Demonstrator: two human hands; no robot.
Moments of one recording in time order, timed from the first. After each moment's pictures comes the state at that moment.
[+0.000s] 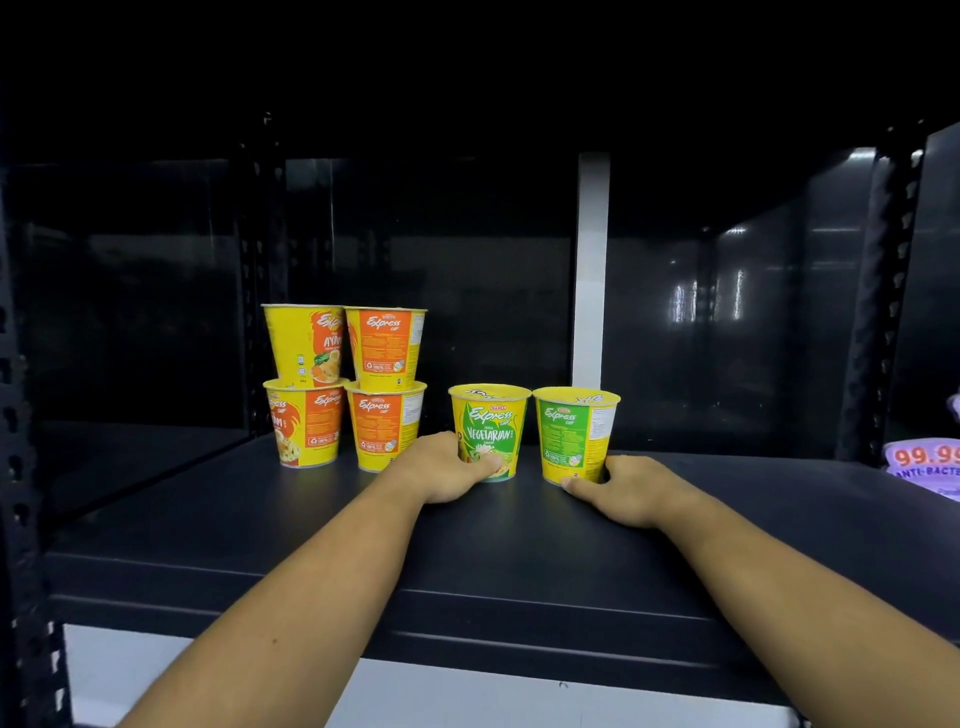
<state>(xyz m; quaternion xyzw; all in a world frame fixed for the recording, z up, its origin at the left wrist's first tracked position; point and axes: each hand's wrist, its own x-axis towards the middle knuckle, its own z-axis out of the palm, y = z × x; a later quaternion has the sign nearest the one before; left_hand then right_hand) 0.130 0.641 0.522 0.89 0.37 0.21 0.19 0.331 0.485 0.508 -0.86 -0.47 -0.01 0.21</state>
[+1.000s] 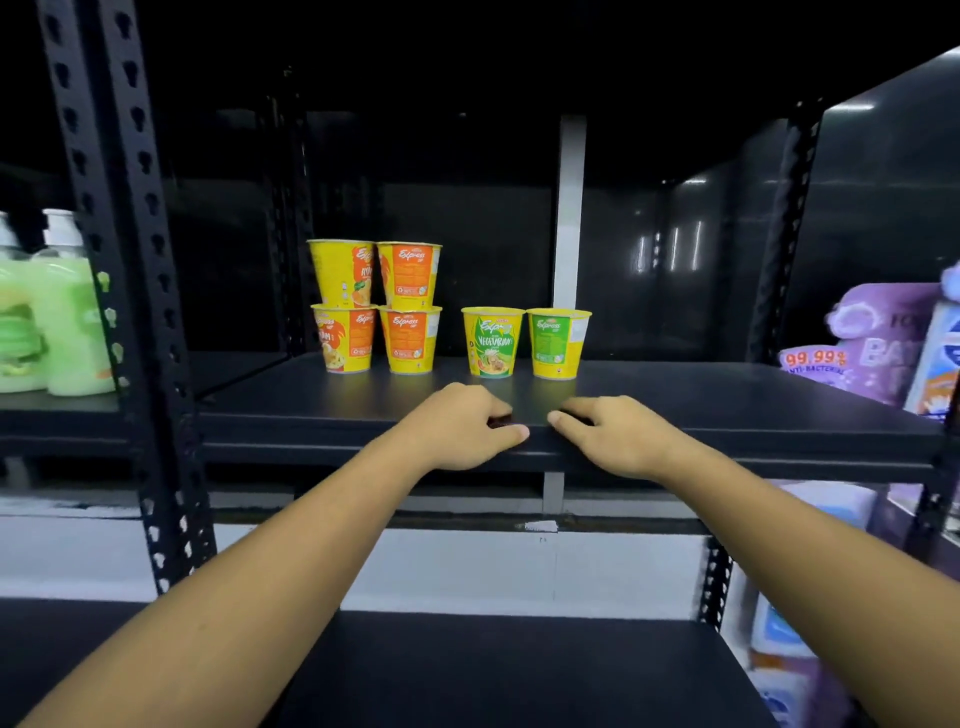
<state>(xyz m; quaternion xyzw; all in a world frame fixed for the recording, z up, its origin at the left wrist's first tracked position) 0.001 0.494 0.505 0.96 0.23 0.16 0.05 0.166 0.351 0.495 -0.83 -0.52 -0.06 0.19</state>
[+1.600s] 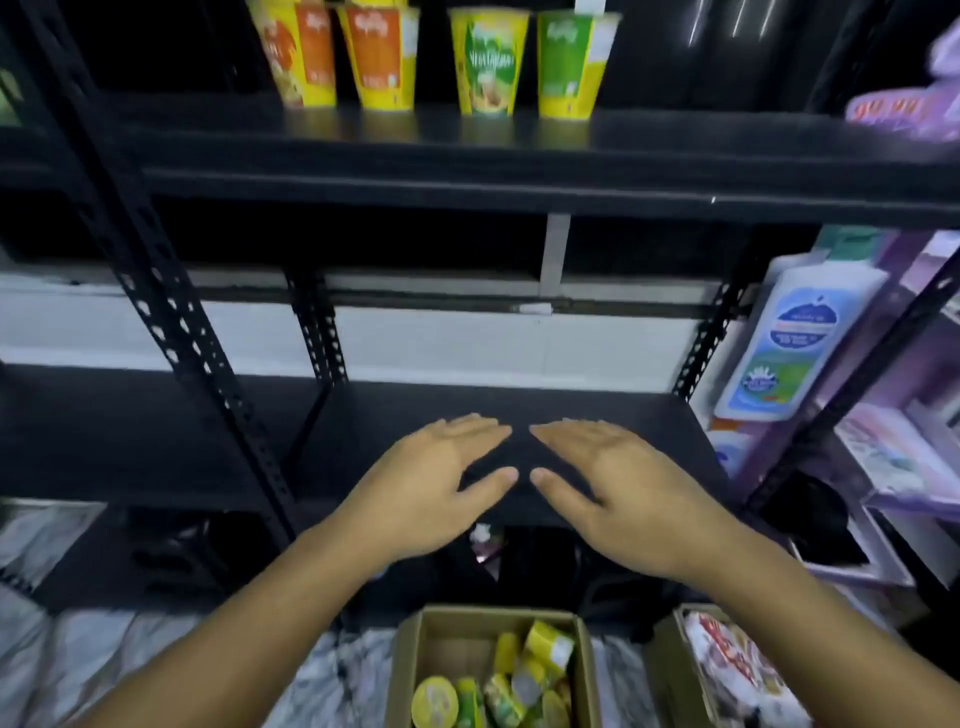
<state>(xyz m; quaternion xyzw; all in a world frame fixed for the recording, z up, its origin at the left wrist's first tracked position) -0.106 0.377 0.273 0.95 0.18 0.14 0.20 0.062 0.217 0.294 -0.76 -0.63 0.04 0.15</state>
